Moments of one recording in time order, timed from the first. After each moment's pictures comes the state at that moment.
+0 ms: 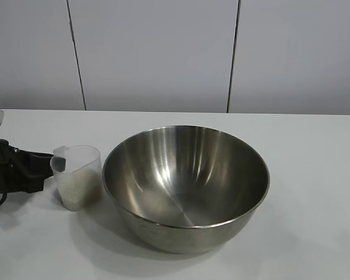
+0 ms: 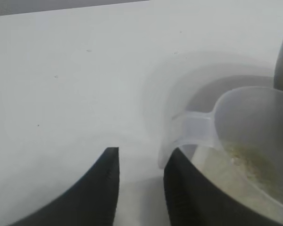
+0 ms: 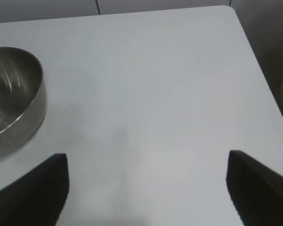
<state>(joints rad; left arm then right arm) 0.02 2.17 -0.61 0.74 -1.15 -0.17 -0.10 -0.02 -0.47 0.01 1.08 -0.03</state>
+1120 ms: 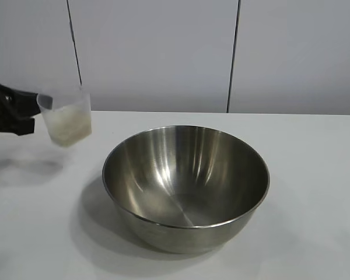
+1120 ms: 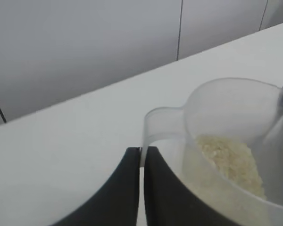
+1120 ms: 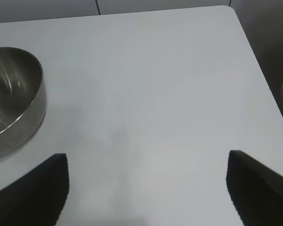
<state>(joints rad) 0.02 1.82 -0.66 0.76 -0.98 -0.17 -0.10 -0.02 -0.47 0.01 1.08 -0.03</state>
